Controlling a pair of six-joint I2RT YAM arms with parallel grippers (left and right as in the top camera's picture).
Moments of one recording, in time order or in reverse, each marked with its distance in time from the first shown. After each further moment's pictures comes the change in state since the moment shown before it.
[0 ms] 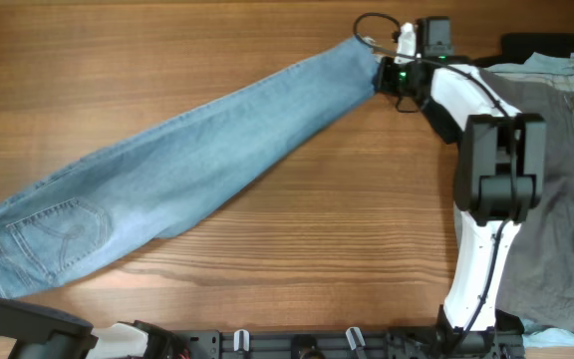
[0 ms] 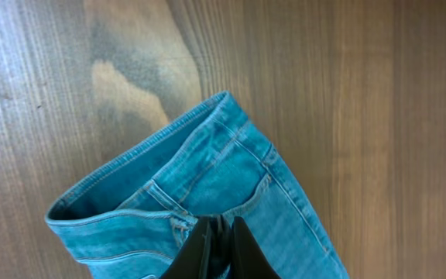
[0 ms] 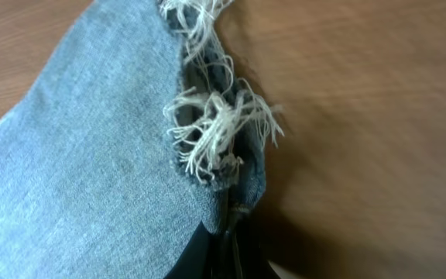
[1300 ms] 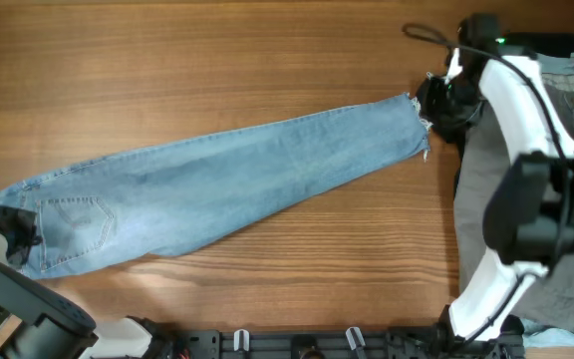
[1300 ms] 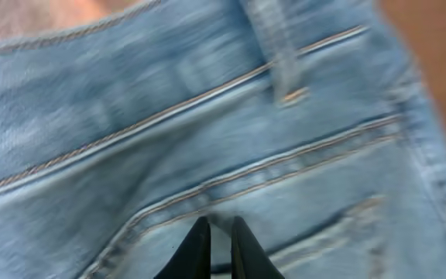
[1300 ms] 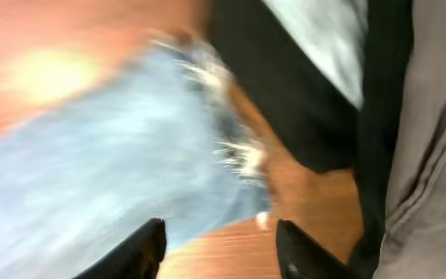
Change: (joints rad) left arm -0.268 0.033 -0.429 0.377 -0.161 -0.026; right arm -0.059 -0.318 -0.010 -0.574 0.255 -0.034
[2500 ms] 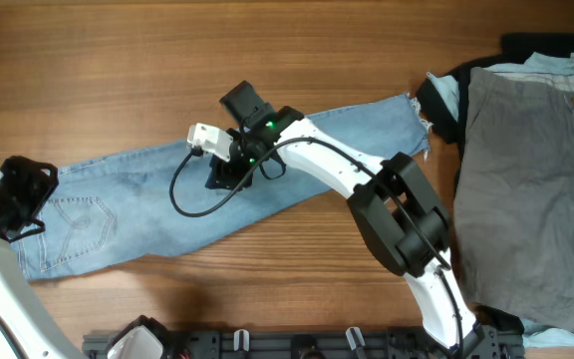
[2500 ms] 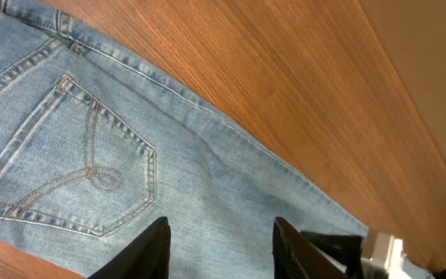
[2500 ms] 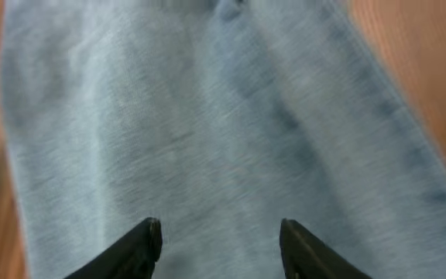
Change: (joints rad) left arm -0.190 -0.408 0.286 -0.539 0.349 0.193; right arm 0.794 0.258 -0.002 0.550 -0.493 -0.729
